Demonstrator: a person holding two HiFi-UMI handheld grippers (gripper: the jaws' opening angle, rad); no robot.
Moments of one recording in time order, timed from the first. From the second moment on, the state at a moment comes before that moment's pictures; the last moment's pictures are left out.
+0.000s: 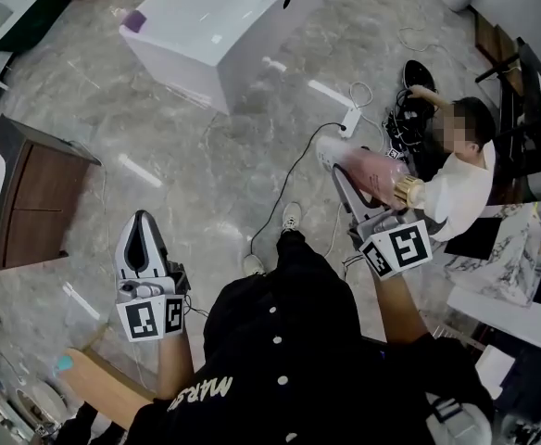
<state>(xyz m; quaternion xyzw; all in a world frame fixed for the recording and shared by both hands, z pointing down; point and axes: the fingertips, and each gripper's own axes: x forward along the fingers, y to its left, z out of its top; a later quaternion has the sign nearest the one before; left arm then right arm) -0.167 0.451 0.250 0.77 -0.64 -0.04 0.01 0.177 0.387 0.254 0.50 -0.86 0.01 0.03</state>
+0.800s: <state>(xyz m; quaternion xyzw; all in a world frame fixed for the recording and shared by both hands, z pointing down) -0.074 0.323 0.228 0.73 -0.68 -0.04 -0.01 0.274 0.223 0.255 0.48 -0.88 0.00 0.02</state>
